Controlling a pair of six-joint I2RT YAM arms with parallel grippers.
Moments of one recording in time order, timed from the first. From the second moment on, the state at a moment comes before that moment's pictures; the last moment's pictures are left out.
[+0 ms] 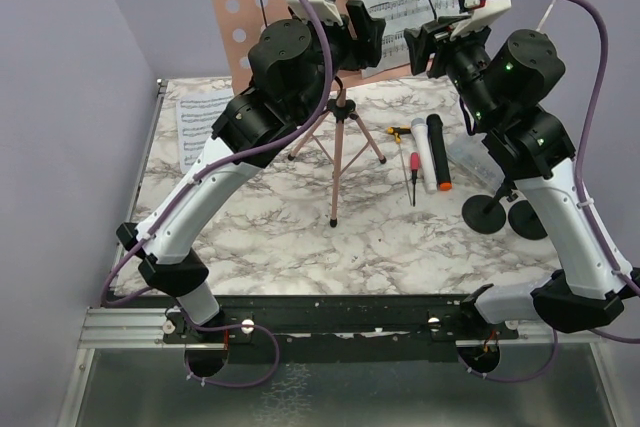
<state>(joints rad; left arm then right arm) -0.88 1.66 2.23 -0.36 -0.41 -0.25 0.59 1.35 1.87 -0.35 0.22 -0.17</state>
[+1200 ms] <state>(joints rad) -0.88 1.67 2.07 -0.17 -0.41 -0.24 0.58 1.33 1.79 -0.23 0.22 -0.20</state>
